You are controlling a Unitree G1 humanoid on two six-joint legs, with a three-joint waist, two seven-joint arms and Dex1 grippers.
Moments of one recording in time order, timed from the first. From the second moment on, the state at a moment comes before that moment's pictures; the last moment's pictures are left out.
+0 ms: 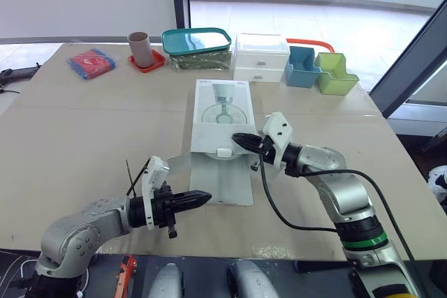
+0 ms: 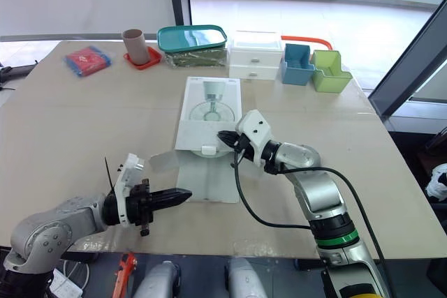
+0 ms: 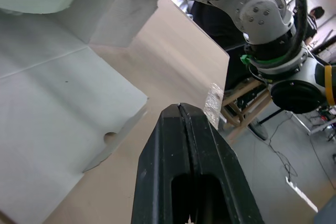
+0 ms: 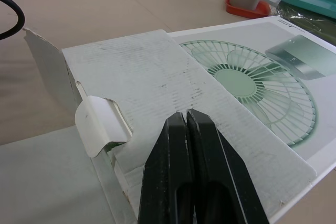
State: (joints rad) left arm -0.07 0.52 0.03 -0.49 -0.90 0.91 -0.81; right arm -0.47 -0.45 0.15 -0.13 0.21 0.37 0.75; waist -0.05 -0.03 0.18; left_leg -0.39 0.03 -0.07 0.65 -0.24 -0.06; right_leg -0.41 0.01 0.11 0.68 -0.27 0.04
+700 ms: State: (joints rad) left arm -0.13 0.35 0.09 -0.28 -1.17 1.13 -0.46; right arm -0.48 -0.45 0.16 -0.13 0.21 0.38 0.75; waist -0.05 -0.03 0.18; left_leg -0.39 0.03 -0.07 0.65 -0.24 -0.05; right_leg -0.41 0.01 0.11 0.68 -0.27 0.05
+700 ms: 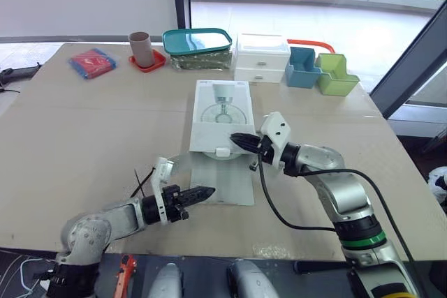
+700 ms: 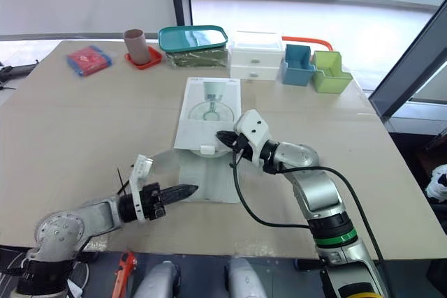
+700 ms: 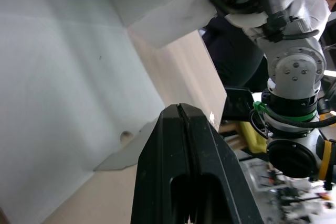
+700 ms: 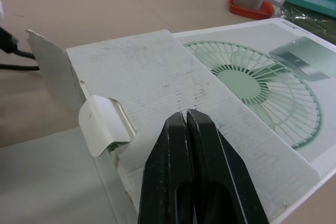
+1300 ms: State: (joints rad) left arm -0.25 0.22 0.17 -0.12 -1.32 1.18 -0.14; right arm -0.46 -0.46 0.15 -0.15 0.21 0.40 0.74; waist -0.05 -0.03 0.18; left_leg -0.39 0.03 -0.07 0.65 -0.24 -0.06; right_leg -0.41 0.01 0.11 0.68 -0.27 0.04
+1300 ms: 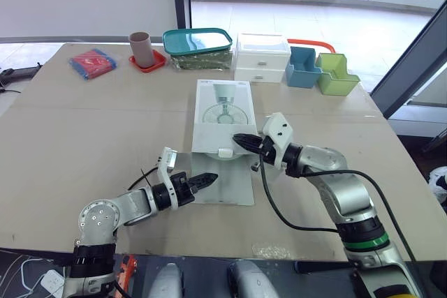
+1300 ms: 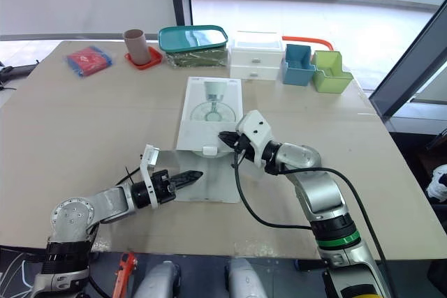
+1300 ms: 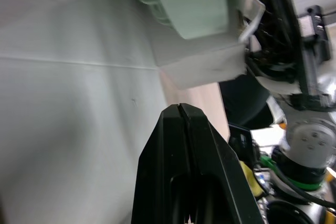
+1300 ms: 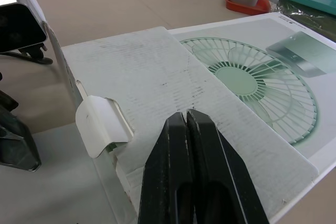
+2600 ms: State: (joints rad) left arm -0.35 0.06 0.18 -0.02 -1.16 1.07 -0.17; right arm -0.46 -0.46 0.15 -0.16 0.21 0.41 0.74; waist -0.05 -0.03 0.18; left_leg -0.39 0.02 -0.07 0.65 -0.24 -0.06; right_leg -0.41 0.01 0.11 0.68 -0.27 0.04
